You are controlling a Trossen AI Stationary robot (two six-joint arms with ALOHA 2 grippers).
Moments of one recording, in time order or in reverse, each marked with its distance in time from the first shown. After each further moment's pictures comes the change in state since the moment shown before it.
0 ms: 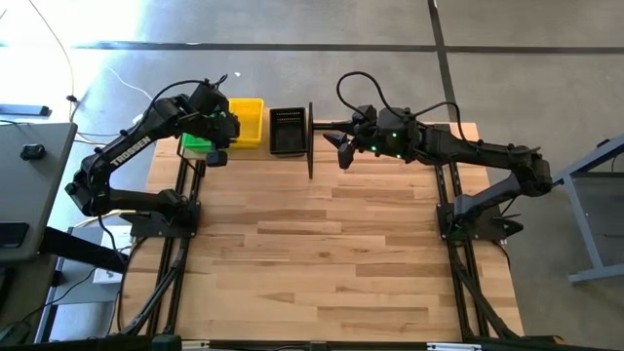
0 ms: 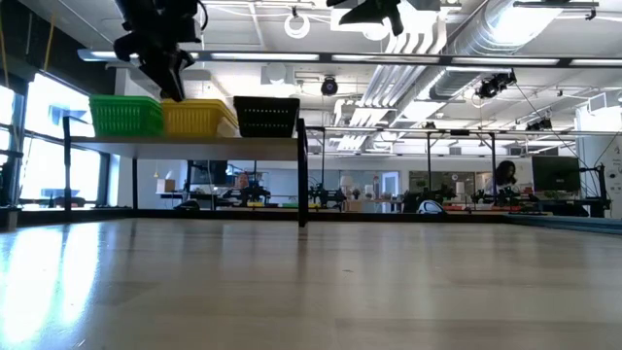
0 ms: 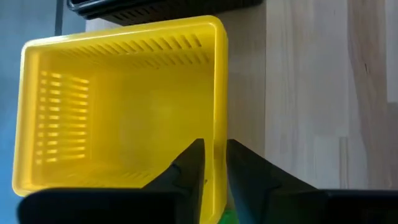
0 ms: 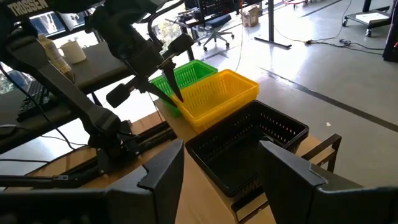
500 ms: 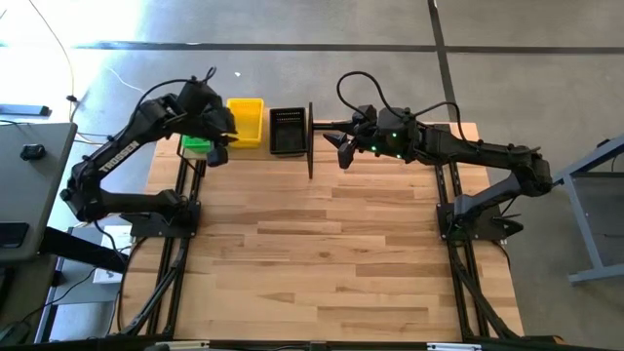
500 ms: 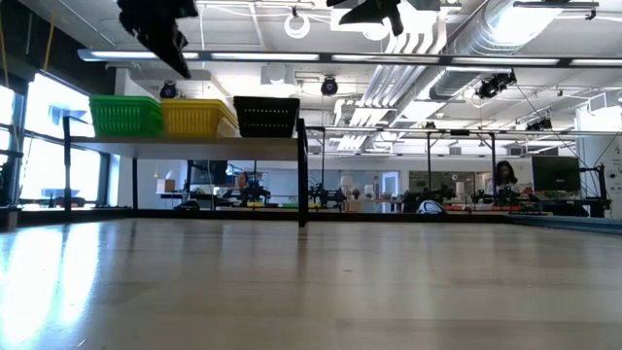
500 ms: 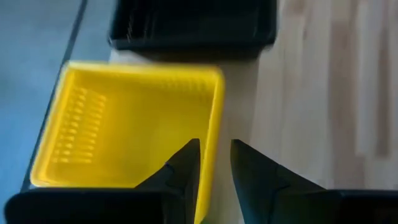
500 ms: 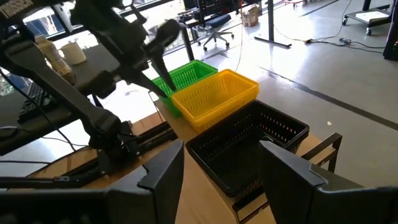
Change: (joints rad) left arm -0.021 -0.061 0.039 0.015 0.062 -0.178; right arm 0.000 0.000 0.000 0.000 0.000 0.008
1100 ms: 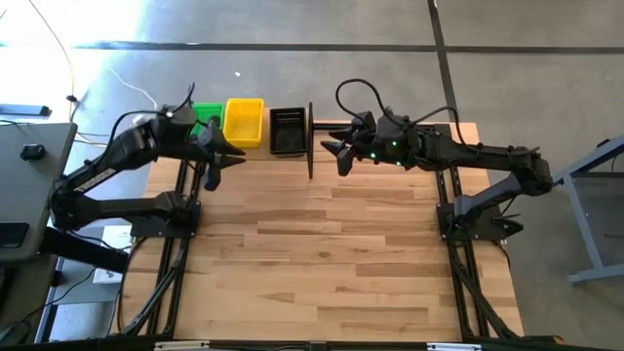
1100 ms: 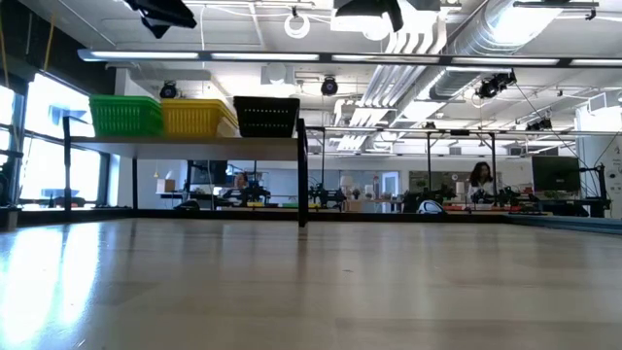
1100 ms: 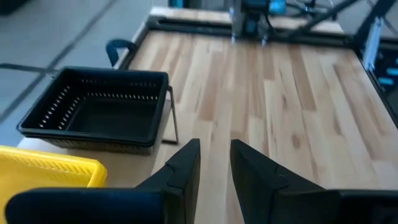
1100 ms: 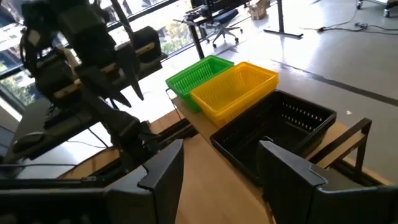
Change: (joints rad) left arm -0.266 -0.268 -0.163 0.272 0.169 -0.446; right arm 0.056 0.000 0.000 0.000 0.016 0.091
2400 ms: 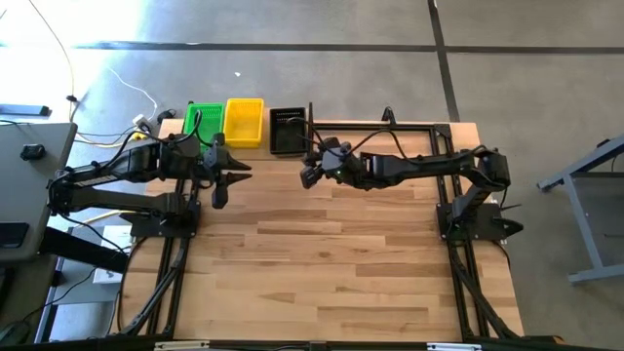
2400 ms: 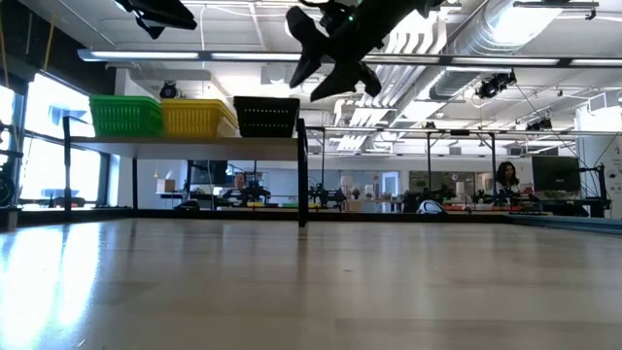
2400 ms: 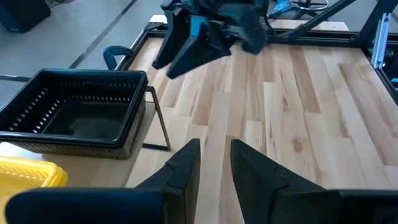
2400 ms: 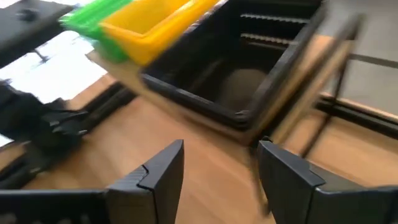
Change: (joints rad) left arm -0.344 -0.081 -0.173 0.178 -0.339 -0.152; right arm 0.068 0.344 -0.001 0.080 0.266 0.203
